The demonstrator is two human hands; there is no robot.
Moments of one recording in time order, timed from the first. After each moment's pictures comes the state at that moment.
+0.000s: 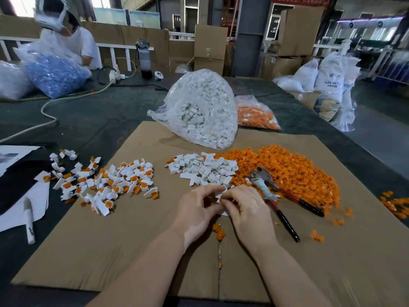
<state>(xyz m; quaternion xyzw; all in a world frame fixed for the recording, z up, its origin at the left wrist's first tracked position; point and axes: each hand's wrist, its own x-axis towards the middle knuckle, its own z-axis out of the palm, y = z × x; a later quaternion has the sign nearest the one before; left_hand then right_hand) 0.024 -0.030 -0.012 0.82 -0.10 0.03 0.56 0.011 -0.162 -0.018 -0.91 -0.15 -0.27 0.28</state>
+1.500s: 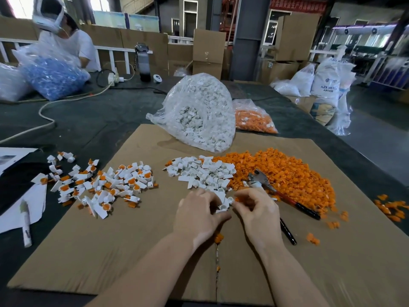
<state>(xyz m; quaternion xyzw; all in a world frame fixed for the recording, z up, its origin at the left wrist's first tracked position) 0.031 -0.039 -0.022 0.94 -0.09 0.09 0.30 0.014 -0.176 -0.019 -0.86 -0.02 -0.22 0.46</state>
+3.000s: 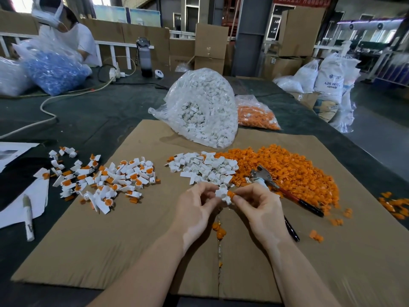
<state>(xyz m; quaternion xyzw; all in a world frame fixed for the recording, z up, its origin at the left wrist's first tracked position) 0.020 -0.030 -0.015 0.82 -0.07 0.09 0.56 0.013 -0.179 -0.015 -0.79 -0.06 -0.15 0.59</state>
